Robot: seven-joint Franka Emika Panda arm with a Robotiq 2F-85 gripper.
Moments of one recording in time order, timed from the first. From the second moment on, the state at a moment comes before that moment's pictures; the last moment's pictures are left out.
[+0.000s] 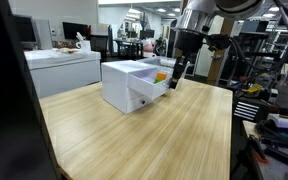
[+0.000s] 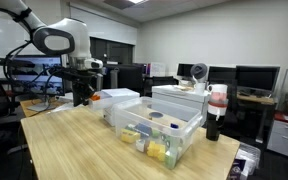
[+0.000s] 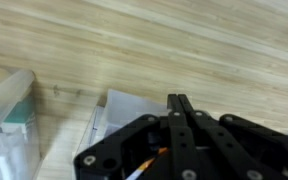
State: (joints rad) arm 0.00 -0.24 -0.09 -2.60 0.20 2.50 -0.38
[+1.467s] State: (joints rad) arm 0.11 -0.32 -0.17 -2.75 0.22 2.91 -0.56
